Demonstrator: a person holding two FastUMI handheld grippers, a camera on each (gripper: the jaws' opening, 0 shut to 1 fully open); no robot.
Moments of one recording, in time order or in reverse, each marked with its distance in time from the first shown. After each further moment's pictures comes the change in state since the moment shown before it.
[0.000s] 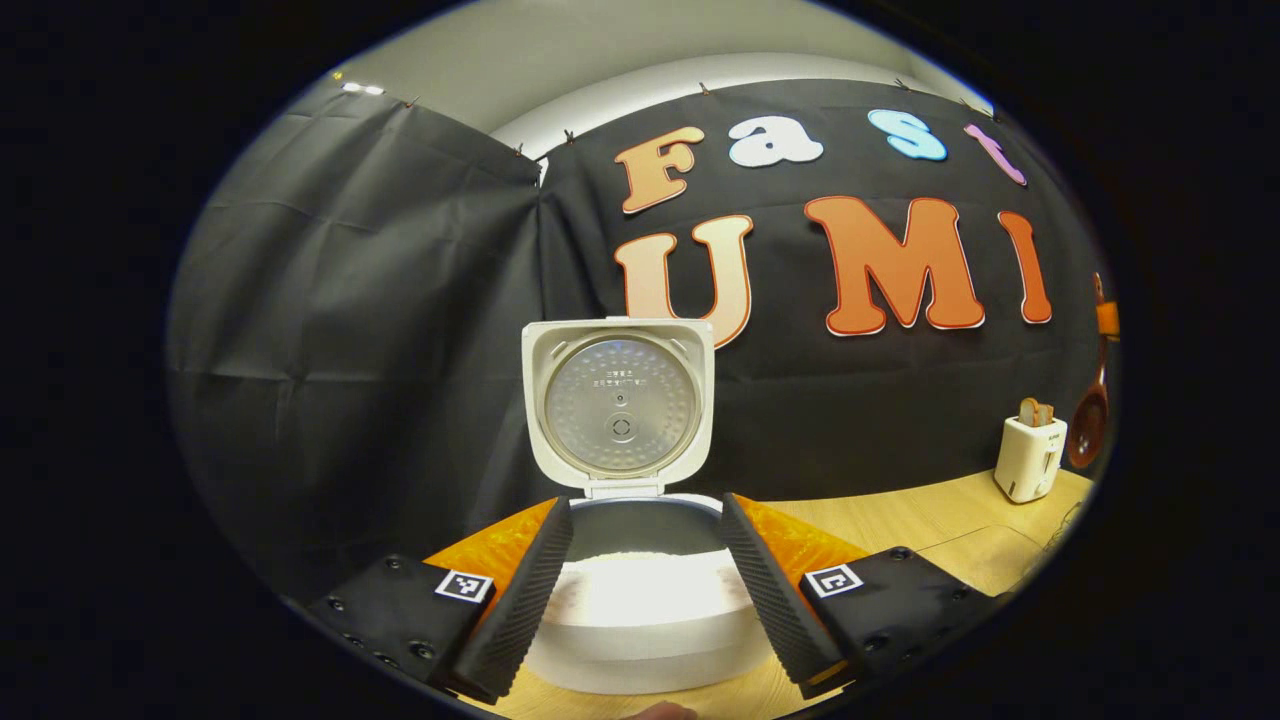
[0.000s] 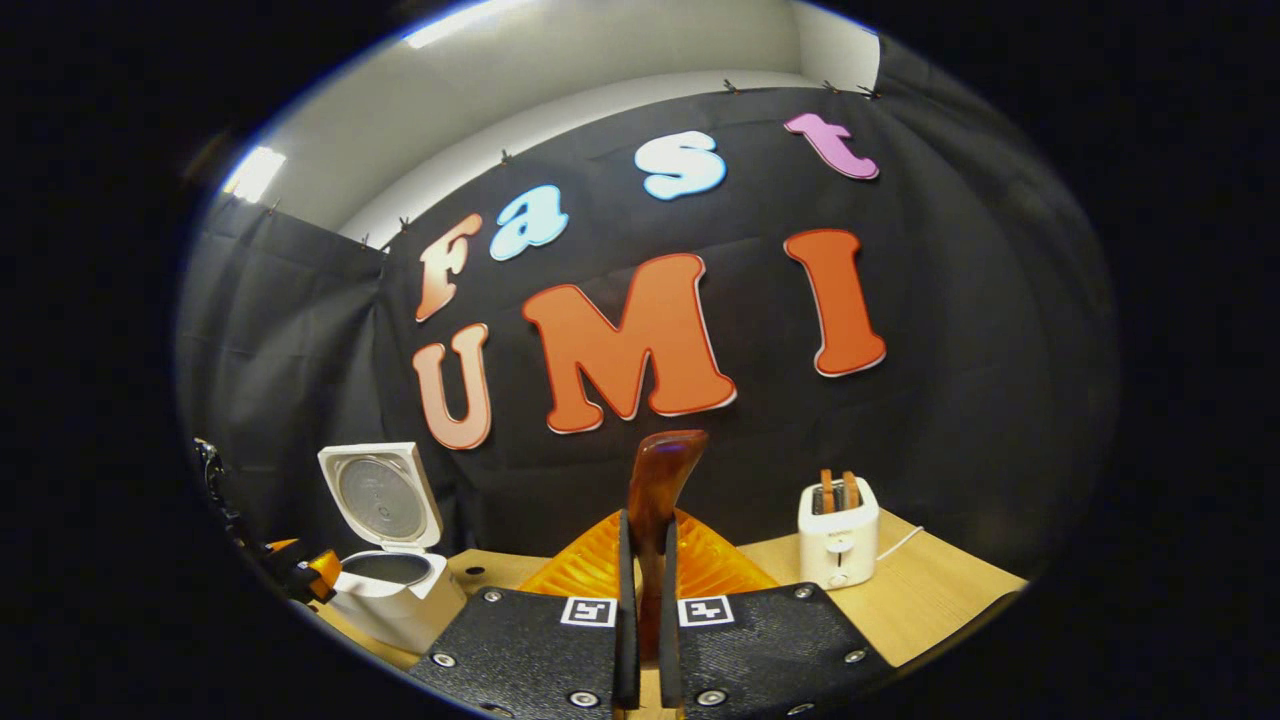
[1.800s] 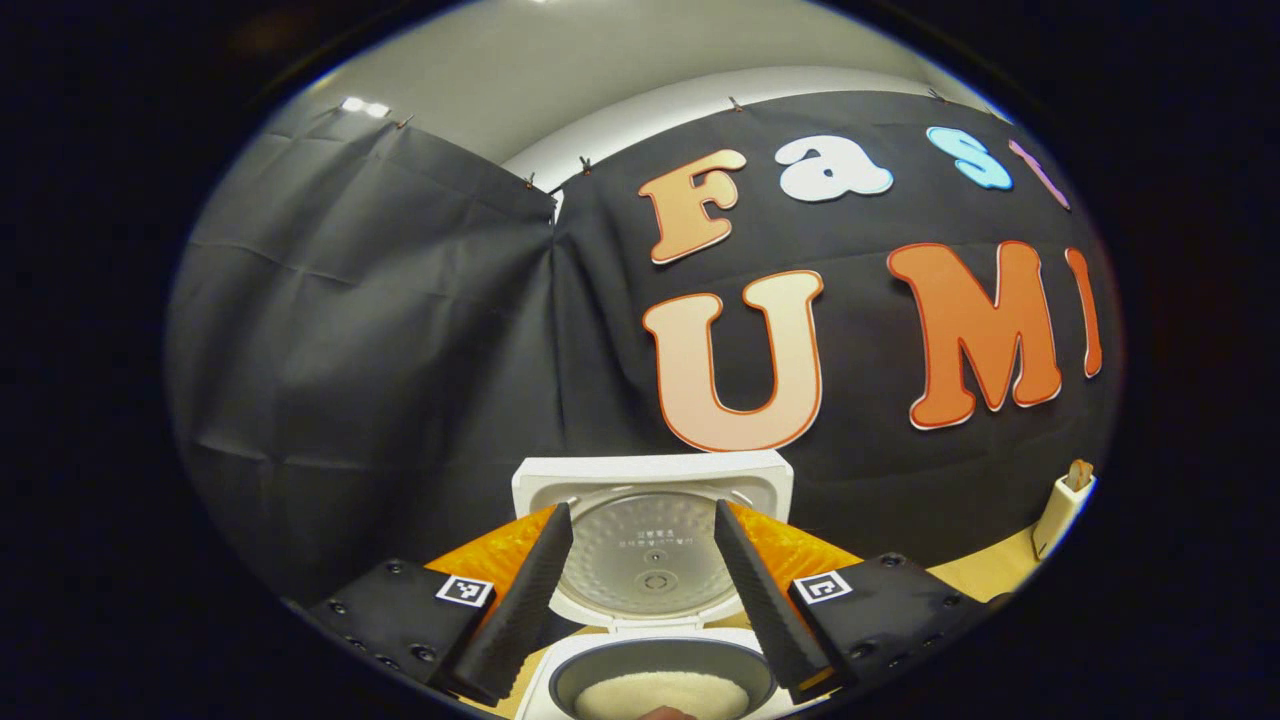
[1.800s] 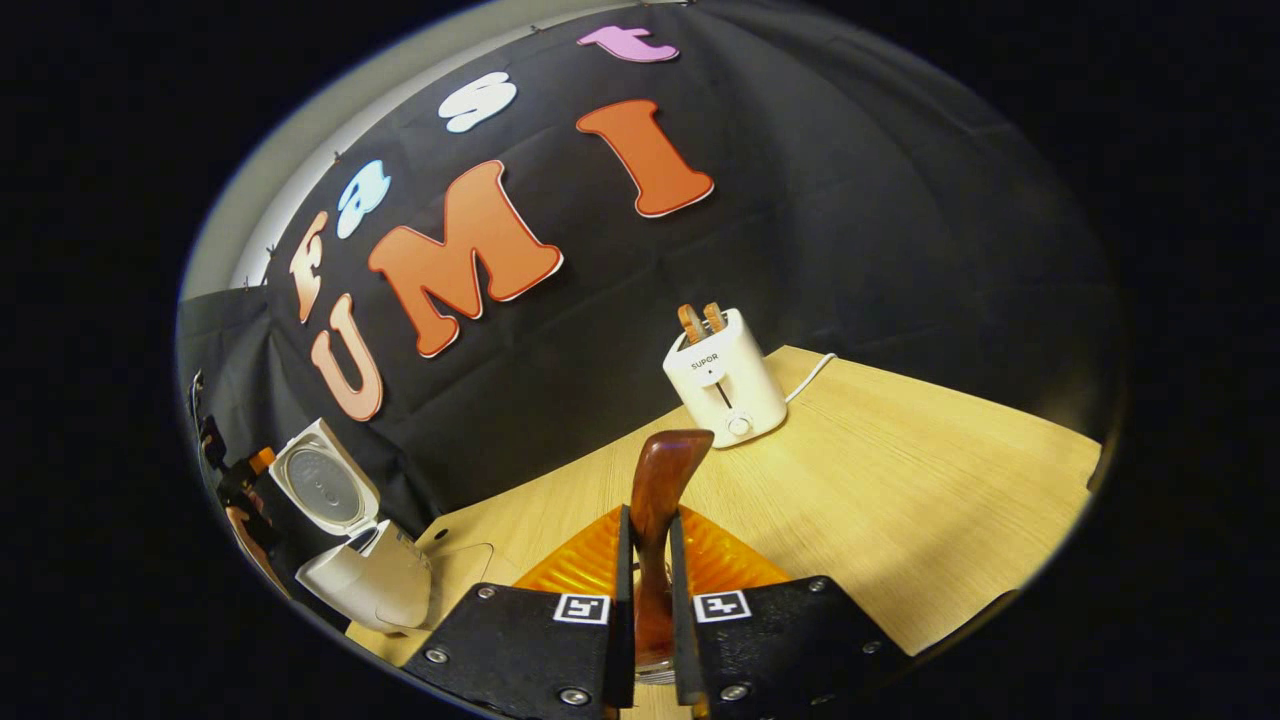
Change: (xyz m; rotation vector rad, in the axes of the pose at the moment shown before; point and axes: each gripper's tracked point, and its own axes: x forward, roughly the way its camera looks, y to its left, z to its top) left arm 0.155 0.039 0.142 0.002 -0.127 0.088; right arm -0.041 -0.113 -0.131 0.281 0.248 -0.147
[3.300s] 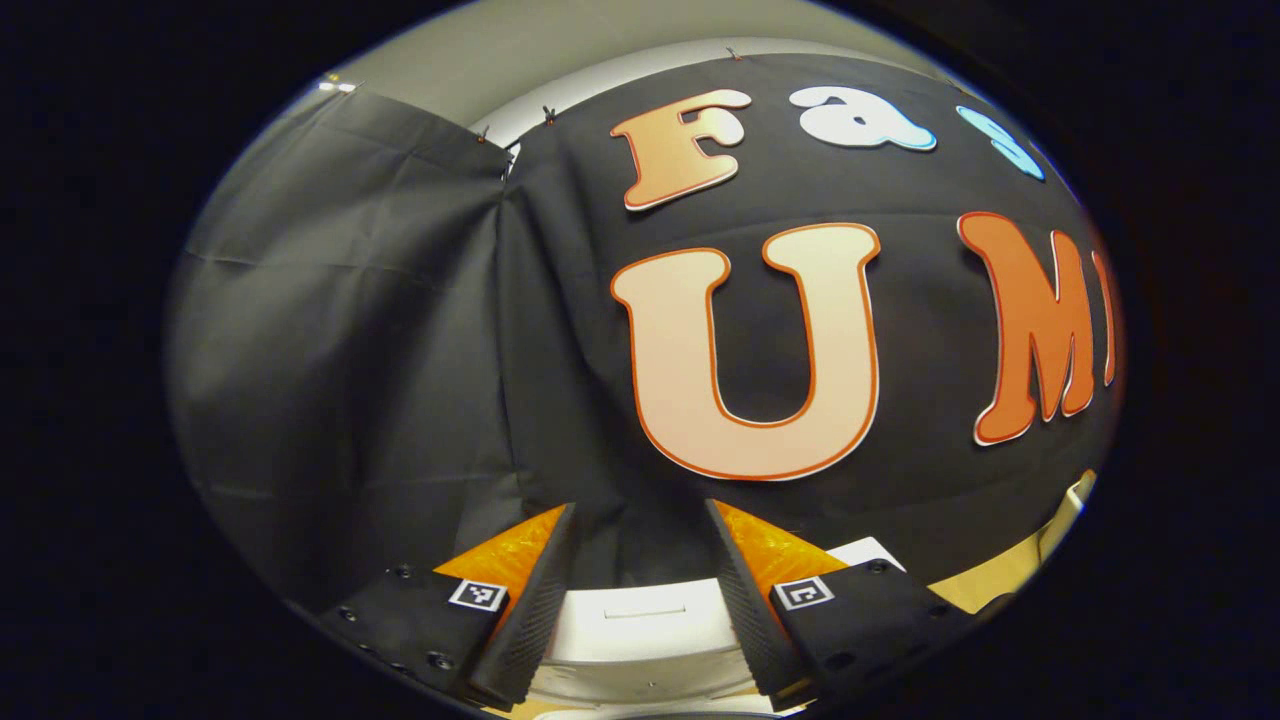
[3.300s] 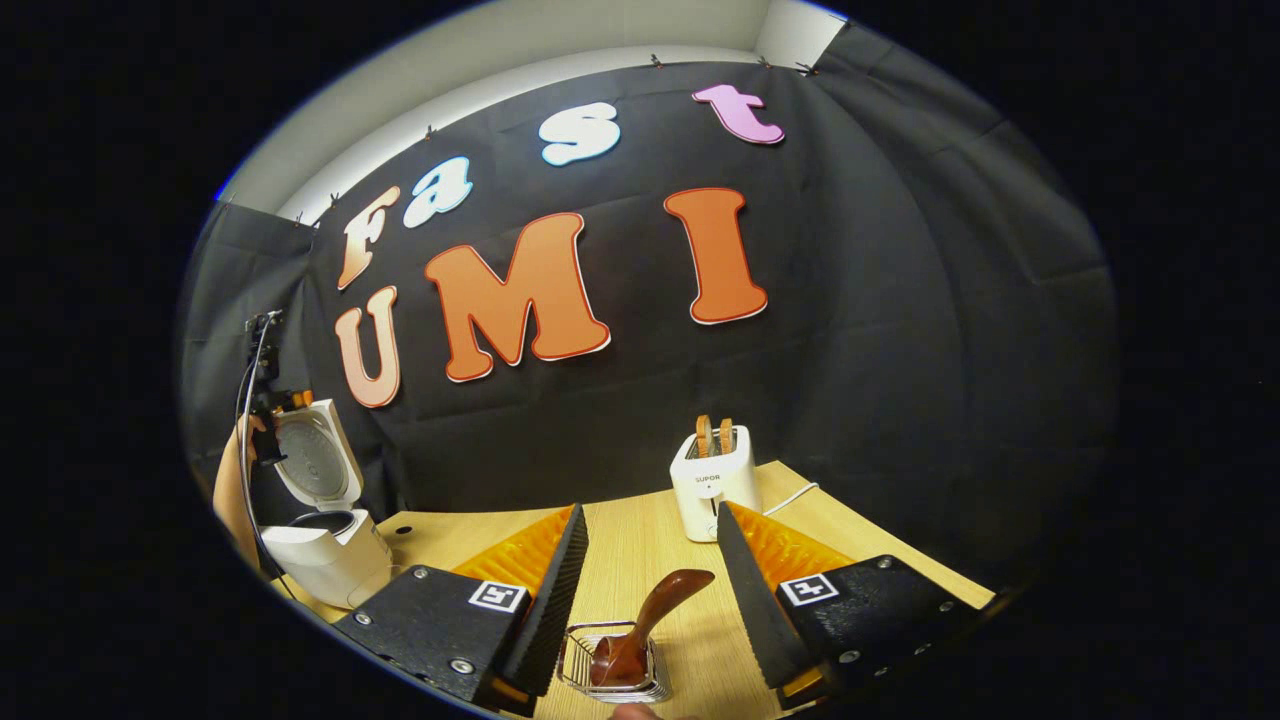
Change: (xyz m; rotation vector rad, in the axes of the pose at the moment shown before) left arm 0.163 -0.024 -0.012 -0.012 0.131 -0.133; right arm -0.038 0.028 0.095 -0.278 -0.173 -0.024
